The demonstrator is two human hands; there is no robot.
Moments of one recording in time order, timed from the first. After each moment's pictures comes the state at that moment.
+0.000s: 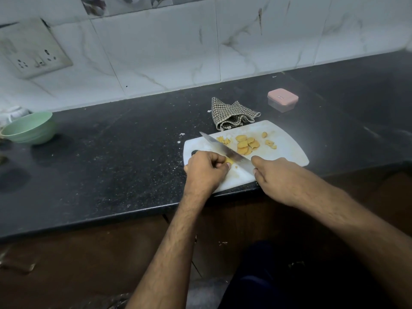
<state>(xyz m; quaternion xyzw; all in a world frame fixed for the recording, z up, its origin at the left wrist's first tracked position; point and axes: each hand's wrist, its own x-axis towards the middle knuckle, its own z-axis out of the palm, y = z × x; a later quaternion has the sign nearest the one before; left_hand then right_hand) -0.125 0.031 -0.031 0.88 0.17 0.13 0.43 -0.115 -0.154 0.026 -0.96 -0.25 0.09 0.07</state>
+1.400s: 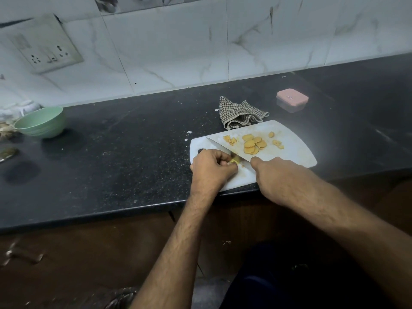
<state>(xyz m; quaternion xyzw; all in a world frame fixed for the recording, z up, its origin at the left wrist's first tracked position) -0.129 0.028 -0.026 0.86 0.18 0.17 0.44 -0.118 -0.132 0.032 -0.96 -0.24 0.11 0.00</state>
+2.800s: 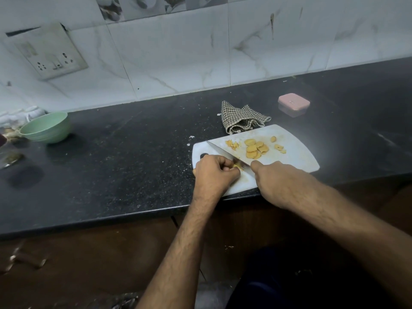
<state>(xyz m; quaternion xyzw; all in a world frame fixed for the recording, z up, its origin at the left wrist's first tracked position) -0.128 0.032 -0.028 0.87 0.18 0.17 0.43 -0.114 -0.126 0.031 -0.96 -0.26 0.10 0.01</state>
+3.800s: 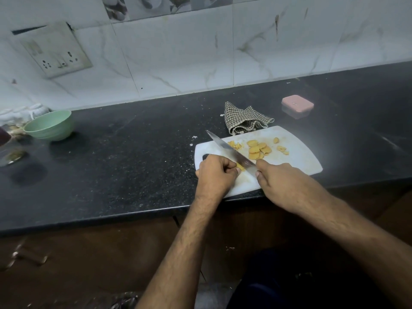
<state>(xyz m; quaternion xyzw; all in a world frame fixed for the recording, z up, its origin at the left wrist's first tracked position) -0.127 0.031 -0.030 0.87 0.18 0.15 0.43 -0.114 -0.135 0.021 -0.96 -0.26 0.06 0.08</state>
